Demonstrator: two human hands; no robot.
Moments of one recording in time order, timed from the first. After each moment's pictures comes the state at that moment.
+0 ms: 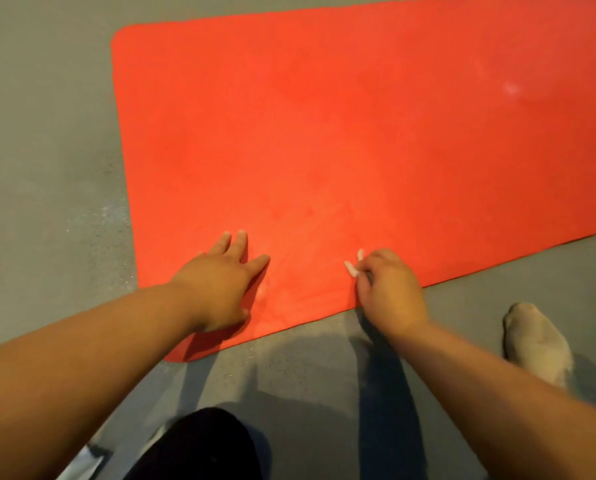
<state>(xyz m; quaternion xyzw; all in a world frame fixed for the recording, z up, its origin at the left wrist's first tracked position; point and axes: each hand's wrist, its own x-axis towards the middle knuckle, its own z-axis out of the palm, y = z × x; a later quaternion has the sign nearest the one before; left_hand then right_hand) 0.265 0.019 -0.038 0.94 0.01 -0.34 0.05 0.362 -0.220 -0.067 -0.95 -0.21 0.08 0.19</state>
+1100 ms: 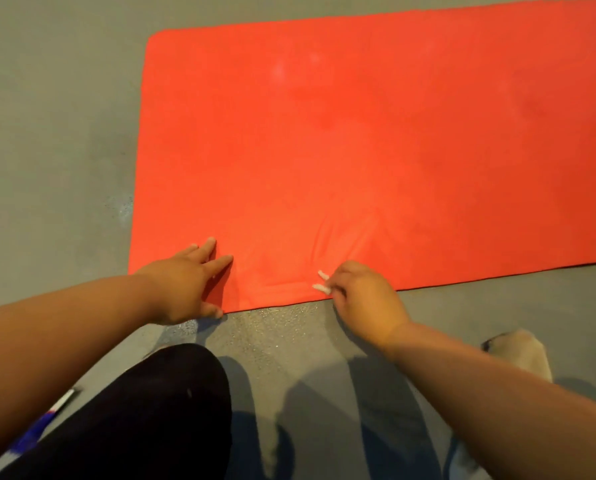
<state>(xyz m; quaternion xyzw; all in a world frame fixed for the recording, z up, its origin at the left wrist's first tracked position) 0.237 -0.006 -0.029 0.90 0.13 -0.41 0.07 0.377 -0.259 -0.065 -0.86 -0.43 0.18 0.22</state>
